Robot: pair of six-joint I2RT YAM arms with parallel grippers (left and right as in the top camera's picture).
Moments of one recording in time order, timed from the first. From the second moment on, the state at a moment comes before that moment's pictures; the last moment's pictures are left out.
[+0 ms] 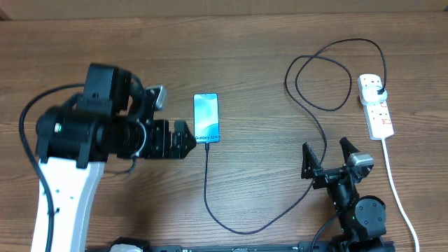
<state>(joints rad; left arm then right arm) -0.17 1.29 1.57 -1.54 0.44 -0.19 0.22 0.01 0.02 -0.03 0.02 0.20</state>
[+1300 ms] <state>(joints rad) -0.13 0.57 0.53 -0.18 0.39 -0.13 0.22 0.01 0.02 -0.03 0.02 0.20</state>
